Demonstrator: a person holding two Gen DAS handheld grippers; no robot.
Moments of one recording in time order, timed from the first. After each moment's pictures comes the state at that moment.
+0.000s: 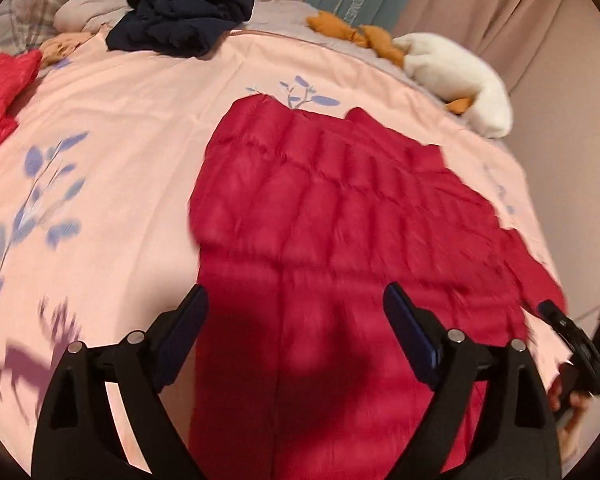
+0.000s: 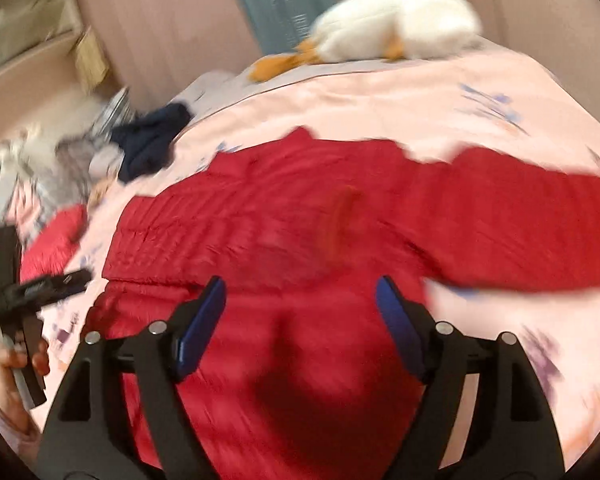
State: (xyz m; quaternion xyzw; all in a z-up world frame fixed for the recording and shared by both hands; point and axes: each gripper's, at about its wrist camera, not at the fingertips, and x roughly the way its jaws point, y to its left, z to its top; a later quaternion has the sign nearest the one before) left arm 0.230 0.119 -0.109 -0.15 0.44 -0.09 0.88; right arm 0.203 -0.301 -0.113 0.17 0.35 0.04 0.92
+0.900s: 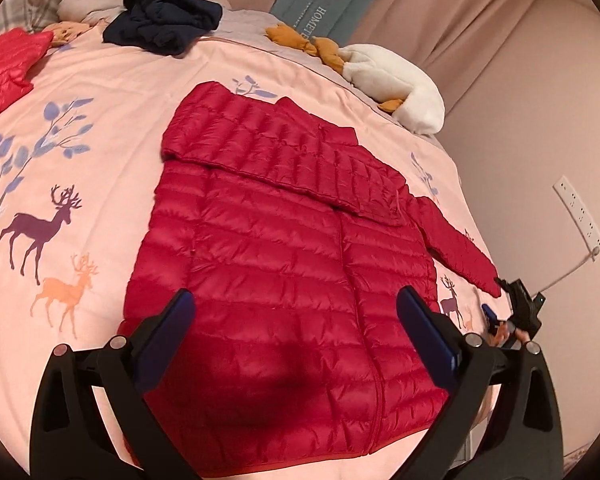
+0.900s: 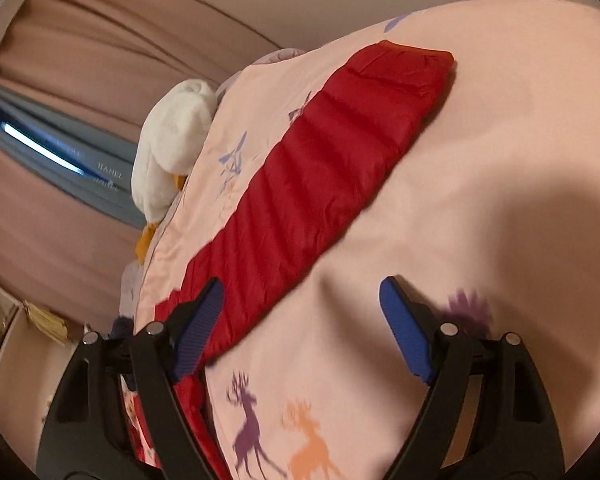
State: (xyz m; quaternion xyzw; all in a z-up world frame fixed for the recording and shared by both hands) left arm 0.103 0.079 -0.068 -0.19 0.41 -0.15 0.88; right arm 0.111 -0.555 -0.169 0.51 0.23 -0.14 0.82
